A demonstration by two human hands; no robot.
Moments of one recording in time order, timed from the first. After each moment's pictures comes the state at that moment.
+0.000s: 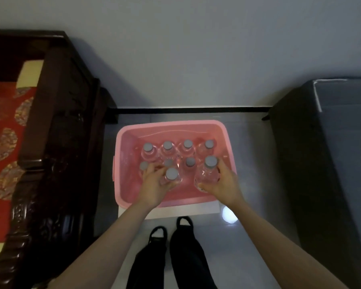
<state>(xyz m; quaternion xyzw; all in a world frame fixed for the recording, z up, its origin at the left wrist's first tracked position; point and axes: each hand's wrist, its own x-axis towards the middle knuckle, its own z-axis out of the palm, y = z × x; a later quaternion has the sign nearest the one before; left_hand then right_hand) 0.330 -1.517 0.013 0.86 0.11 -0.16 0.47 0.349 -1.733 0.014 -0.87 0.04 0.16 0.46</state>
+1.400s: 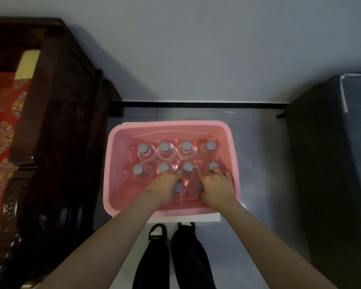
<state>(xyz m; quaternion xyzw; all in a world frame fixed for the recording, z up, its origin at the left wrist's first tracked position) 0.374 -1.546 -0.044 0.91 -0.06 -0.32 0.26 0.390 -1.728 -0.035 -0.94 -0.16 0.29 0.03</state>
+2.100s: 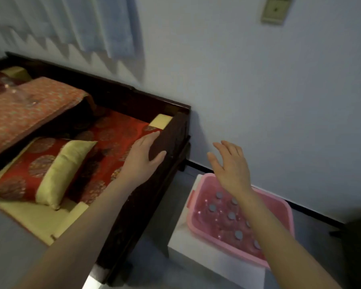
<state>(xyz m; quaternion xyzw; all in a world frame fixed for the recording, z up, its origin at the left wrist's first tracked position) 0.262 -1.315 0.213 0.92 0.17 0.21 0.29 0.384 -1.535 0.202 -0.91 -0.30 -0.04 0.28</state>
